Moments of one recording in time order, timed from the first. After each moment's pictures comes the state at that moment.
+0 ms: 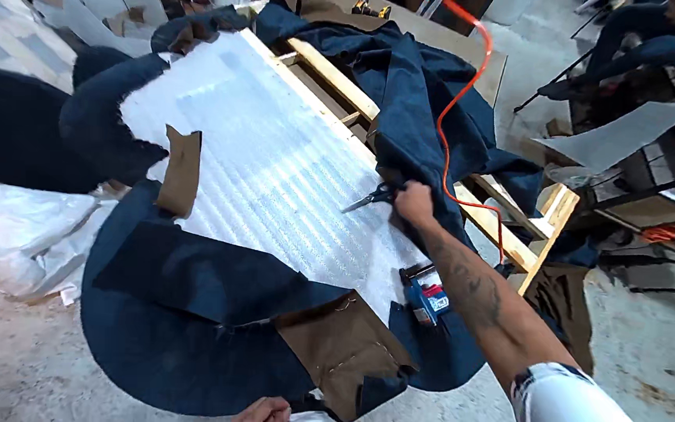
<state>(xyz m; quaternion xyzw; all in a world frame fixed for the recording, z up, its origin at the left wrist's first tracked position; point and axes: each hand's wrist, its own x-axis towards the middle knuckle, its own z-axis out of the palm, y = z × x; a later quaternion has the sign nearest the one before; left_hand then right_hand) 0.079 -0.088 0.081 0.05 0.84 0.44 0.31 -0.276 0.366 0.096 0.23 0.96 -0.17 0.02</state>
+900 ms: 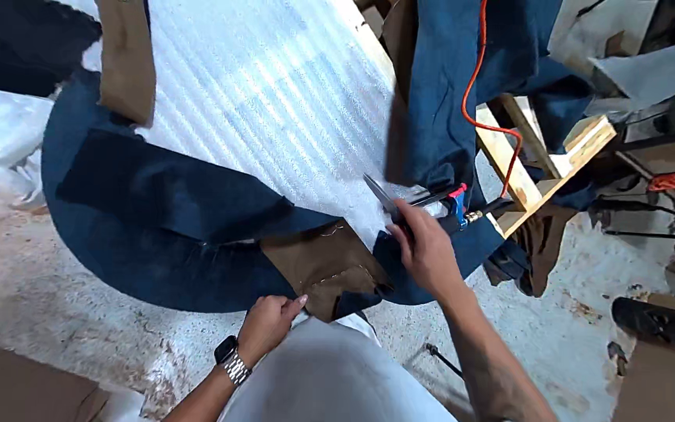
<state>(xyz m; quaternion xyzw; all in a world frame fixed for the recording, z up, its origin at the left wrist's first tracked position) 0.044 -0.019 0.074 -0.03 0.80 0.33 0.50 -0.035 0.315 0.148 -0.06 0.98 -0.21 0.03</state>
